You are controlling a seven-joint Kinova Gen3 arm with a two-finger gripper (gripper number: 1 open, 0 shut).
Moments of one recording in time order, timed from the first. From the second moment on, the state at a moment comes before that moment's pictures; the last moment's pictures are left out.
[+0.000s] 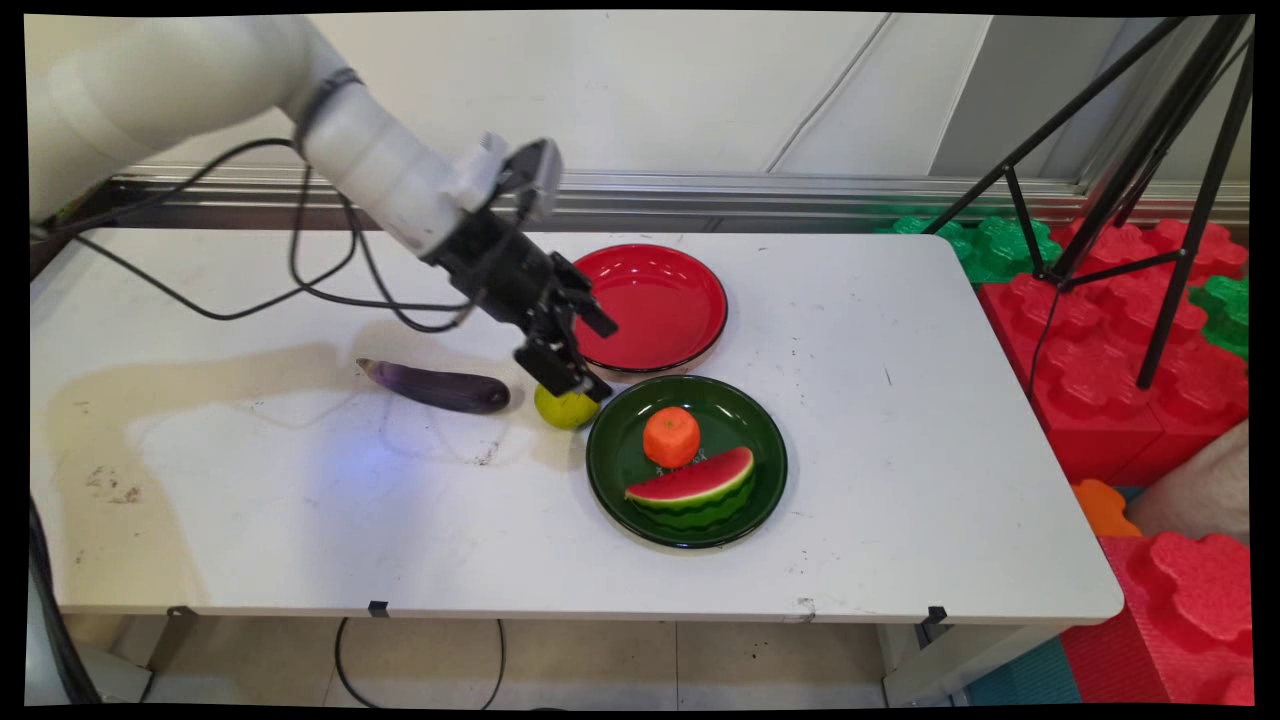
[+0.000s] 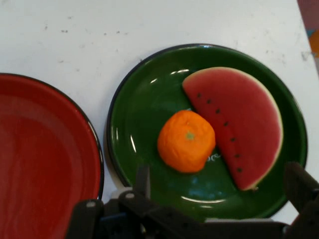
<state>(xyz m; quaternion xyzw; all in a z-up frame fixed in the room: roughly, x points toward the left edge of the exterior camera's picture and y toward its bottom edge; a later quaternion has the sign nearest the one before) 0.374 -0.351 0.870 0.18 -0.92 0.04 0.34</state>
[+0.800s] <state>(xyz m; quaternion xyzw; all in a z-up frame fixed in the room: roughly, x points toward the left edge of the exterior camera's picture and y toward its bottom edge) 0.315 -0.390 0.805 0.17 -0.94 0.01 0.29</state>
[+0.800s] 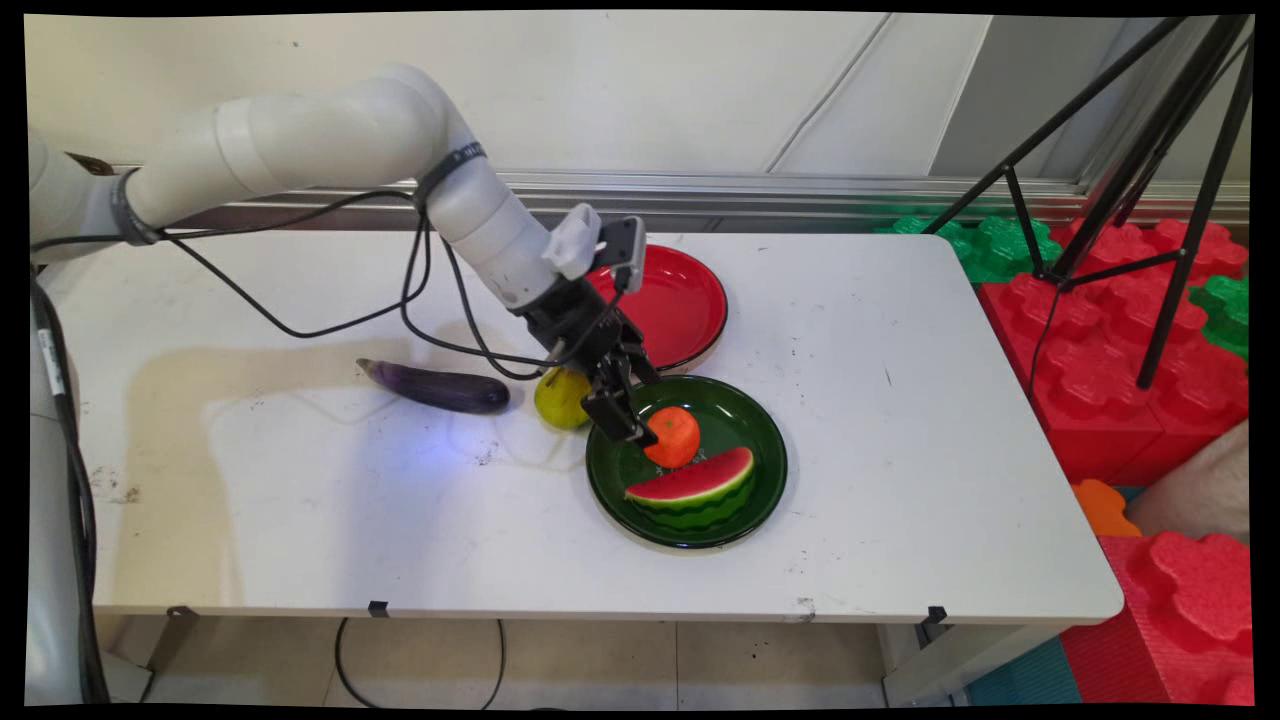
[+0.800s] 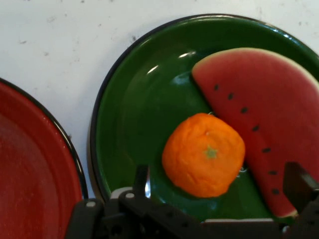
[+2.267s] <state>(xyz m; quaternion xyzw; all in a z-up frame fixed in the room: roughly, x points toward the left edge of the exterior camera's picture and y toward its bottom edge) 0.287 -0.404 0.771 0.16 -0.95 0.01 0.27</state>
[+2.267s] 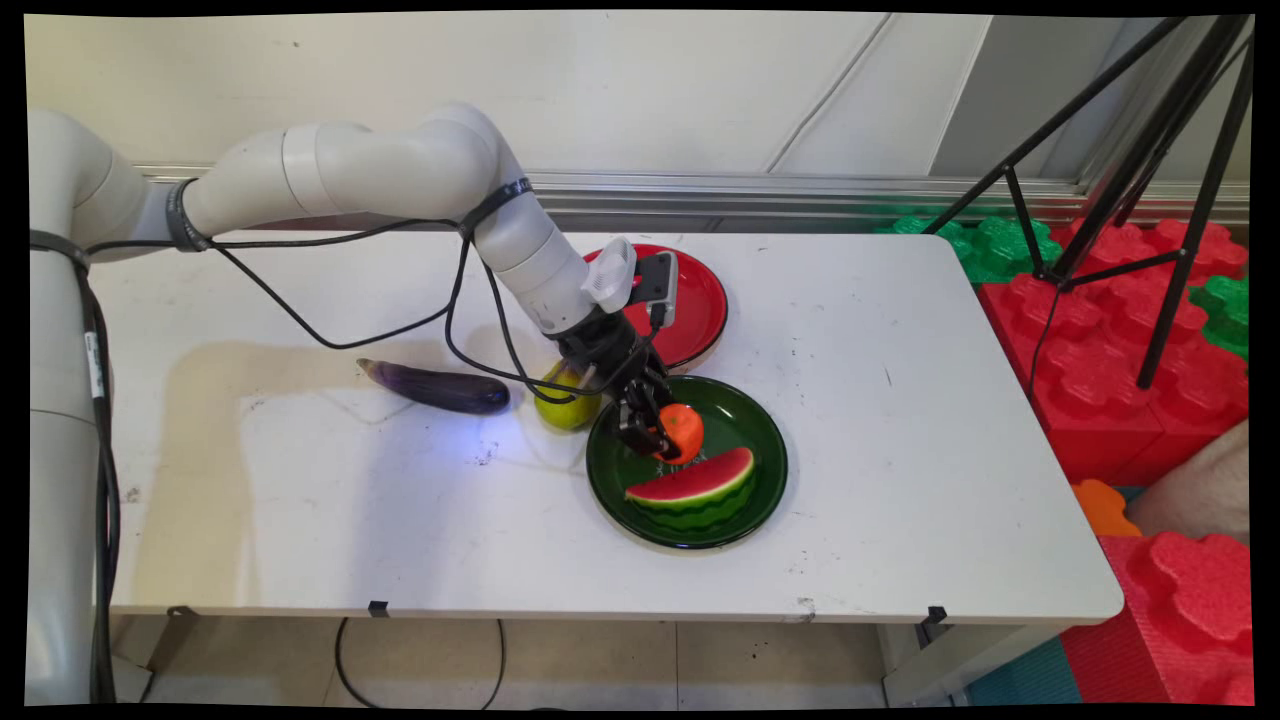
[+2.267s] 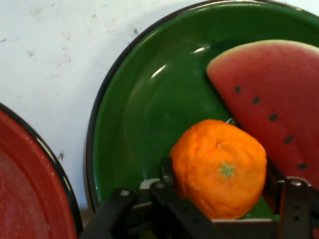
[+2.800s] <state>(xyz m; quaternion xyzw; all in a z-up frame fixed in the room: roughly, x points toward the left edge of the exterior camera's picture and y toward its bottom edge) 0.291 -0.401 0.777 0.17 -0.95 0.02 0.28</state>
